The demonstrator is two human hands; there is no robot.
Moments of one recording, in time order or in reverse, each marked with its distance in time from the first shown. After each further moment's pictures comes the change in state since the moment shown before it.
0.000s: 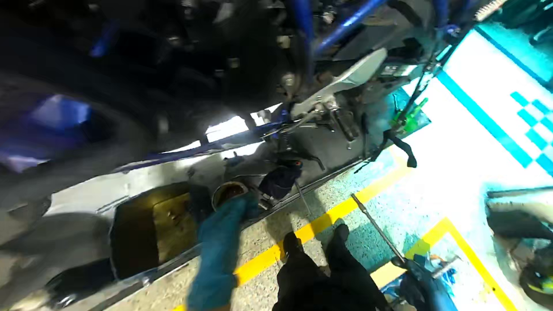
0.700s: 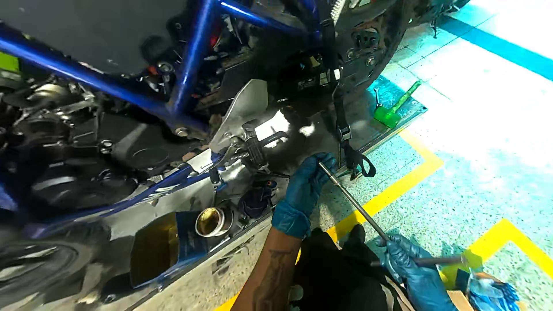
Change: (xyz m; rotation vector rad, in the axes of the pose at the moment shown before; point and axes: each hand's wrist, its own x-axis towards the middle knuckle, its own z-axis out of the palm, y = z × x) left_hand -0.017 0.055 0.333 -0.489 -0.521 0.049; right_hand 0.099 -0.084 -0.112 0.303 -0.343 -0.378
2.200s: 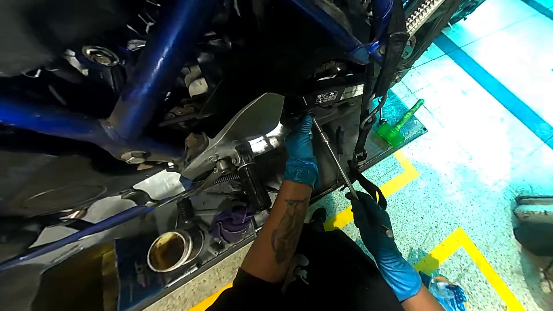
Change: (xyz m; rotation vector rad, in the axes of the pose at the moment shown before) left_hand 0.193 0.044 -0.019 0.077 0.484 0.229; right_hand 0.187 0.016 0.081 -0.659 0.069 -0.295
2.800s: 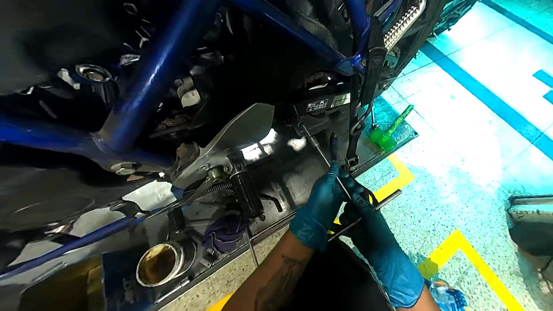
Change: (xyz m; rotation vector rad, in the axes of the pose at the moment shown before) left_hand -0.104 -0.021 -0.023 -0.100 -0.625 -0.391; right_hand 0.017 -0.046 -0.010 0.956 0.041 0.817
